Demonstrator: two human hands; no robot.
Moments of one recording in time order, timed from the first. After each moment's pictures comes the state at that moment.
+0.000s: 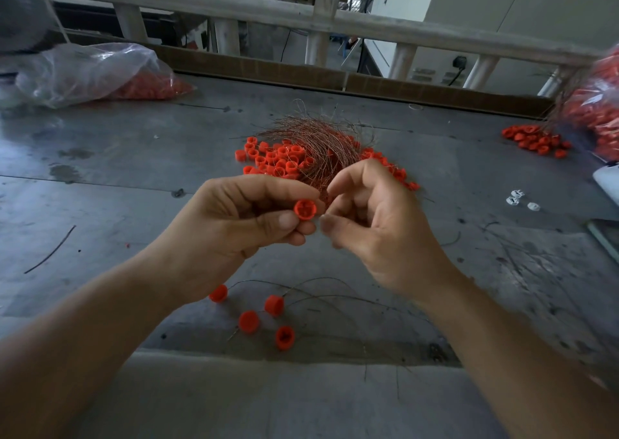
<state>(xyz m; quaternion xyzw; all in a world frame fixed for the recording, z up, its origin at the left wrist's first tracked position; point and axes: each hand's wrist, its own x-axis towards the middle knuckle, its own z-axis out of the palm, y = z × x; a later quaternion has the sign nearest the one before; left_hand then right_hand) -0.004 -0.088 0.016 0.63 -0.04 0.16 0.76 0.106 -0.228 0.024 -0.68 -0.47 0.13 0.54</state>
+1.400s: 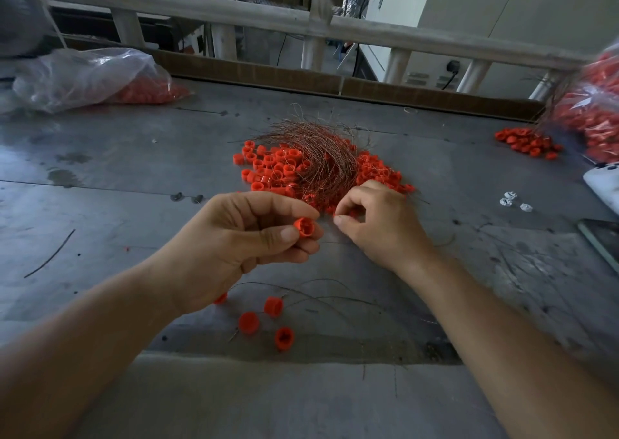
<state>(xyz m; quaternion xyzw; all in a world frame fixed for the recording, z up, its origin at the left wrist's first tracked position) -0.006 -0.095 0.018 0.62 0.05 0.10 0.78 0.152 -0.218 -0.004 -0.85 -0.44 -0.05 0.29</state>
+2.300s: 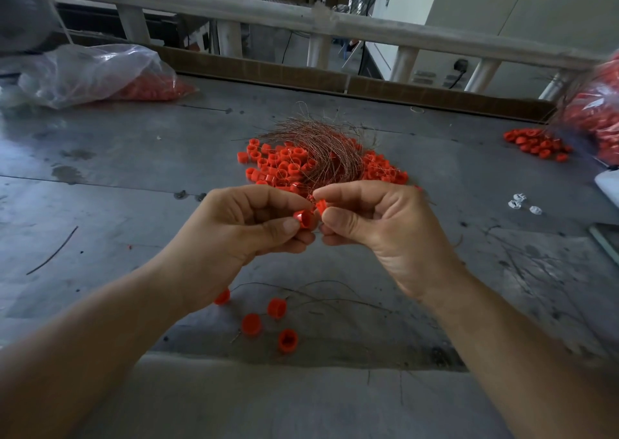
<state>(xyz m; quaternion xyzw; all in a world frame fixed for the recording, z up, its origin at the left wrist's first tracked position) -0.003 -0.094 0.017 0.65 0.08 0.16 0.73 0.111 -0.227 0.025 -0.60 -0.41 0.25 0.64</state>
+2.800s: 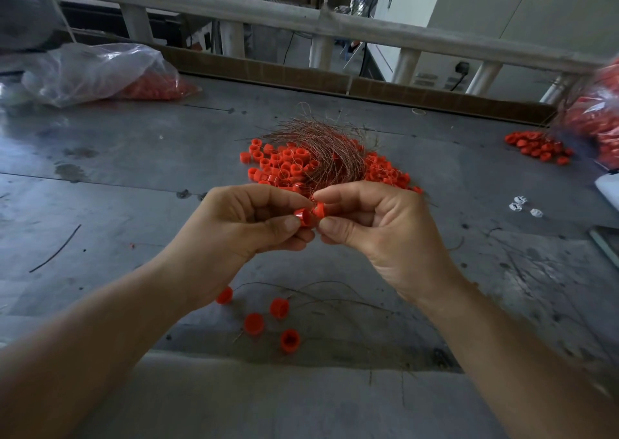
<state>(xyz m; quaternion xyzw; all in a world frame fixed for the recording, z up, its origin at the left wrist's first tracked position) -0.004 -0.095 0.019 0.66 0.08 0.17 0.73 0.108 -0.224 0.021 -0.62 -0.44 0.19 0.62</state>
